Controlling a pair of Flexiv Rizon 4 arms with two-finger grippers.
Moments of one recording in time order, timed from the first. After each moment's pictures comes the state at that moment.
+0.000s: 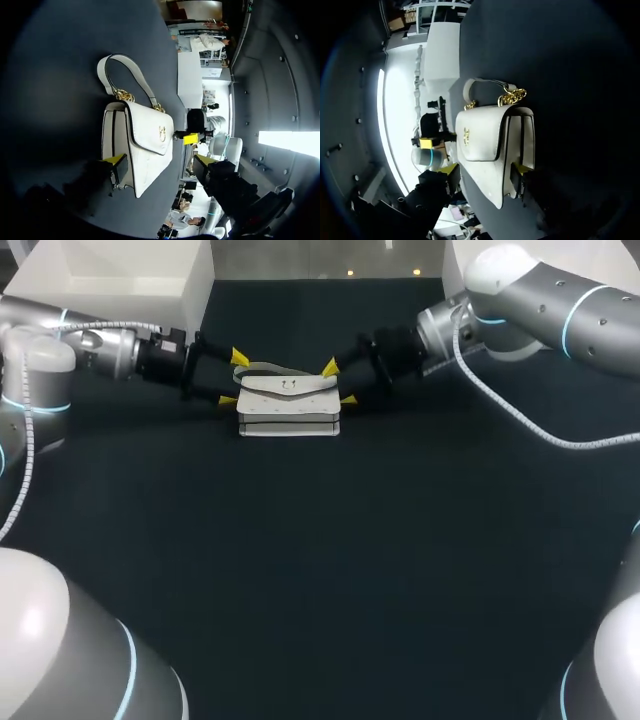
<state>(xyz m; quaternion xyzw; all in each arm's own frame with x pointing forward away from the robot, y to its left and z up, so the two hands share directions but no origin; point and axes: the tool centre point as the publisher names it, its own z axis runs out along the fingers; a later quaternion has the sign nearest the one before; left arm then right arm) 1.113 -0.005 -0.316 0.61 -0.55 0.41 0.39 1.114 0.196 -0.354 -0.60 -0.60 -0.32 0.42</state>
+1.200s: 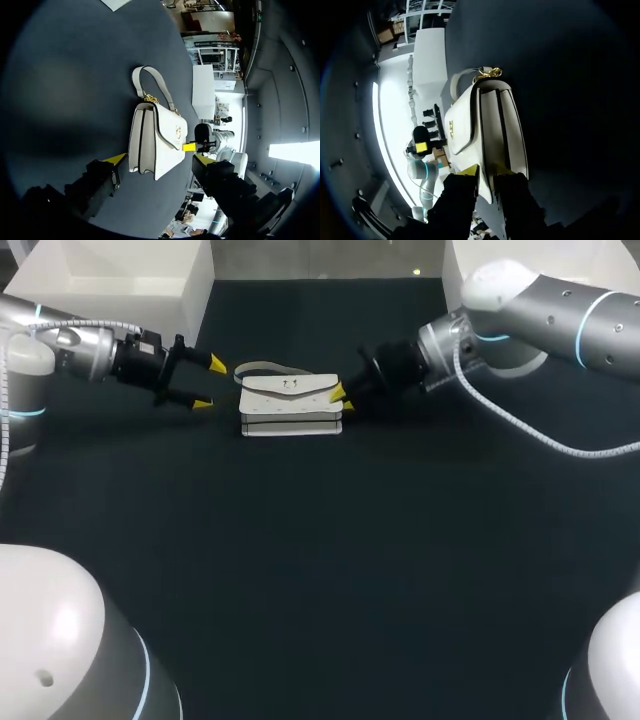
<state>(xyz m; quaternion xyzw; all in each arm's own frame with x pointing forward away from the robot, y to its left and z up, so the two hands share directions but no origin) 1.098 0.035 -0.318 0.67 -0.53 0.39 0.33 1.093 0.193 -0.369 -0.65 -0.56 -0.30 0.42</state>
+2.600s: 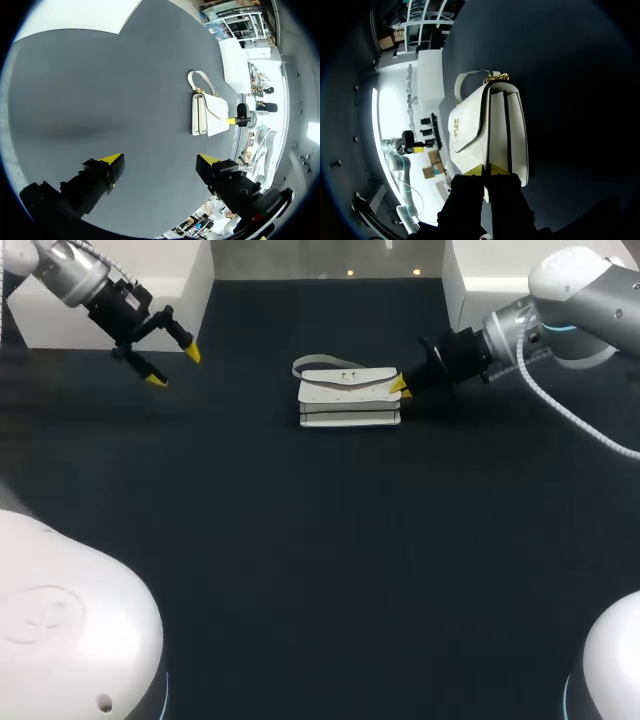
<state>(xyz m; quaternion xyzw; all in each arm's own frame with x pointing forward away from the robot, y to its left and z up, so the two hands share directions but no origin) 1.093 0.097 -0.276 0.67 -0.68 0.19 0.25 1.102 0.080 -0.354 -0.67 -0.56 -0.31 0.38</state>
